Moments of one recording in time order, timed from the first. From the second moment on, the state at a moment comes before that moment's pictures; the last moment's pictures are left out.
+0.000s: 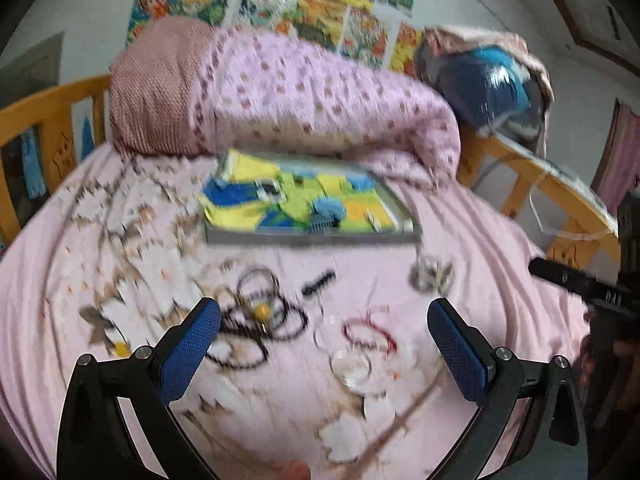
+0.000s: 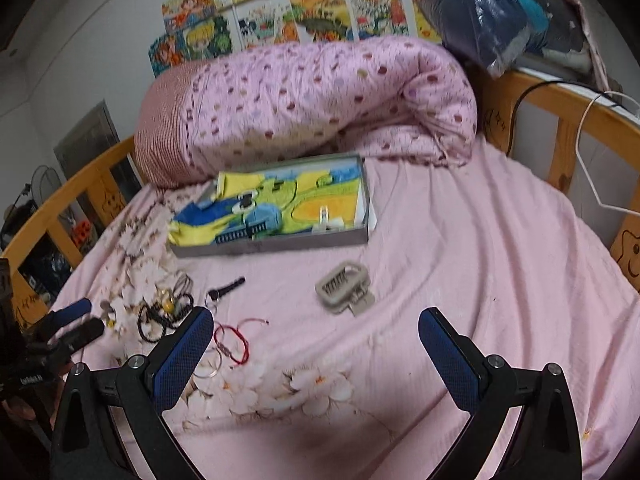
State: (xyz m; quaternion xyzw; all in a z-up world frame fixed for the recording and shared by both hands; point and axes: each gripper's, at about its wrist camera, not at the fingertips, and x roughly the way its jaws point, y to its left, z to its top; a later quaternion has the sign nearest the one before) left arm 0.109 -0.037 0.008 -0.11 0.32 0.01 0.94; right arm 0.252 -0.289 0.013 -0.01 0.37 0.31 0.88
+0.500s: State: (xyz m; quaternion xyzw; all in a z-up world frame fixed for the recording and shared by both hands) left arm 0.132 -0.052 -0.056 -0.11 0.43 -0.03 0.90; right arm 0.320 -0.271 -0.031 -0.01 0.40 0.36 0.84
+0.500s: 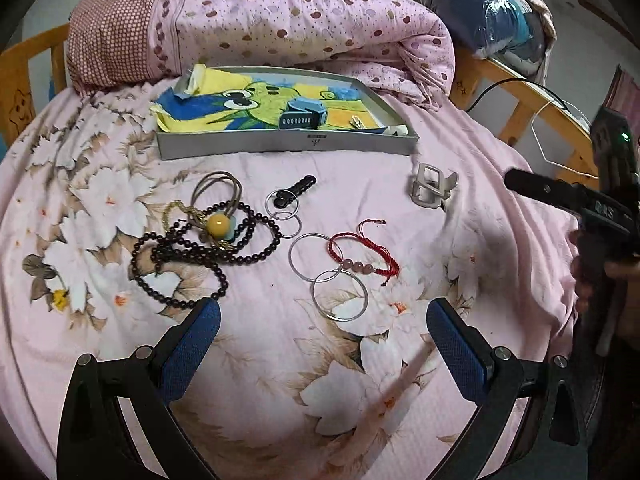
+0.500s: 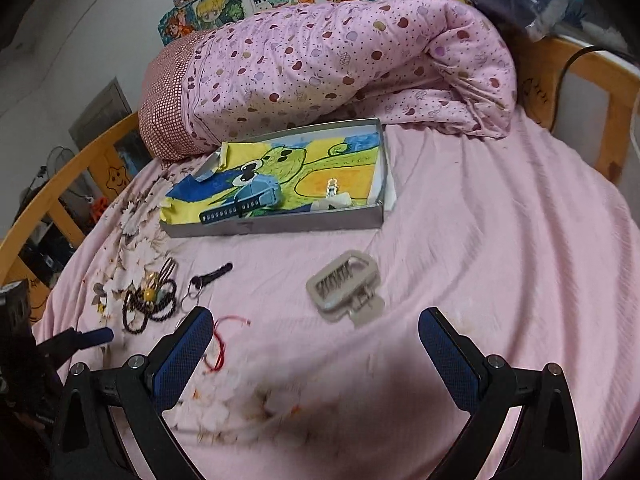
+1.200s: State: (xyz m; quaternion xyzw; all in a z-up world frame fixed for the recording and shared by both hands) left arm 0.174 -0.058 -0.095 -0.11 0.50 -0.06 0.86; right arm 0.366 -0.225 -0.081 -0.08 0.41 0.39 0.82
